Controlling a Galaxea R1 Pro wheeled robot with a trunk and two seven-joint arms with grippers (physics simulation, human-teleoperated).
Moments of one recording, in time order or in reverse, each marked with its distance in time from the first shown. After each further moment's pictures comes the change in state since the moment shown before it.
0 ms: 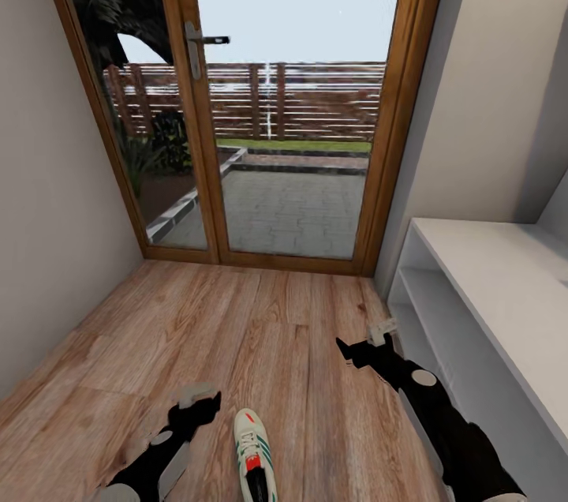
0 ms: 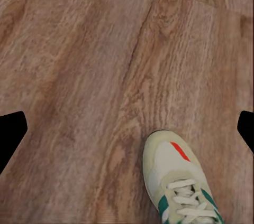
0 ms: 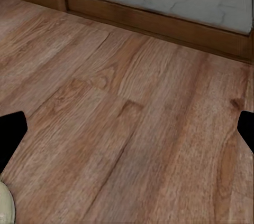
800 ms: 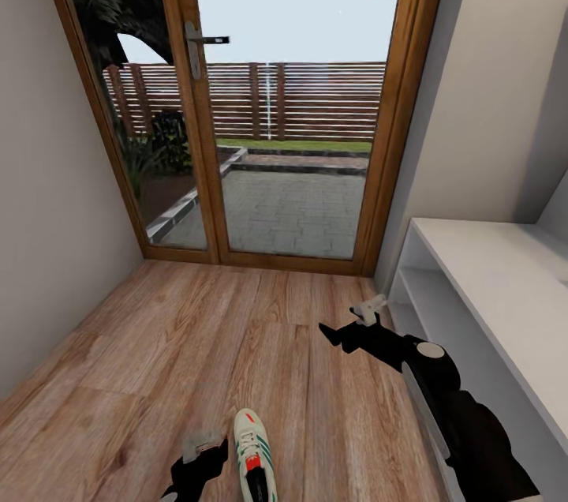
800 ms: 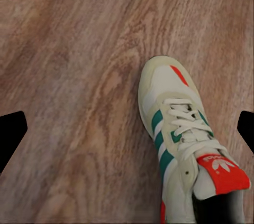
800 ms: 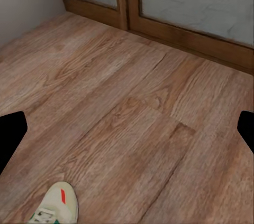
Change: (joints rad) left arm 0.041 -0.051 -0.001 0.251 0.072 -0.214 -0.001; right arm -0.002 0.006 0.000 -0.315 -0.002 0.296 0.217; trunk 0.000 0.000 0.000
